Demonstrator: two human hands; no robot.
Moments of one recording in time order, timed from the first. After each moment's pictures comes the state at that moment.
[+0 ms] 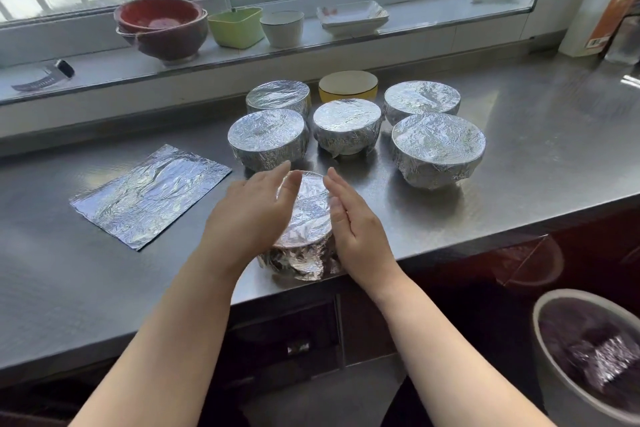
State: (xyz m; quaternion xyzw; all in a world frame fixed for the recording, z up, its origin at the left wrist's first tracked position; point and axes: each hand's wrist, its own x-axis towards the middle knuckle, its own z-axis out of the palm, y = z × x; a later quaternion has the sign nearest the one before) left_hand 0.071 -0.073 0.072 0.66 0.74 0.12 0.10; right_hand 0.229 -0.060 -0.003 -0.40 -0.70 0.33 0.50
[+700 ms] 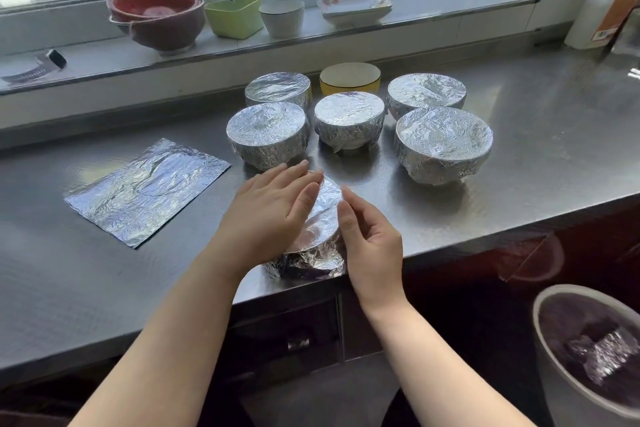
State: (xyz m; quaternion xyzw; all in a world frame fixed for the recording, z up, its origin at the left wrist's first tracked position) left_hand 0.073 -0.068 0.054 0.76 0.64 0.11 0.04; right_hand 0.221 -0.081 -0.012 -0.43 -0.49 0.44 0.62
